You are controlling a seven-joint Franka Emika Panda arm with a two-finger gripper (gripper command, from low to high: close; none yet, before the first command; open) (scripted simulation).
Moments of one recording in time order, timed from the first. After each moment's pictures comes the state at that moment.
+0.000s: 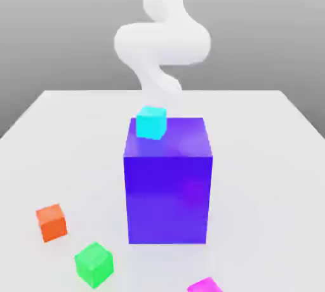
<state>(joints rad) 0.03 -0.71 -0.02 -2.30 0.02 2.33 0.76</state>
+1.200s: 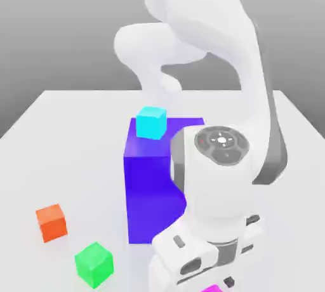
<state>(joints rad) 0.21 0.51 -0.06 -2.25 0.08 2.76 0.38</state>
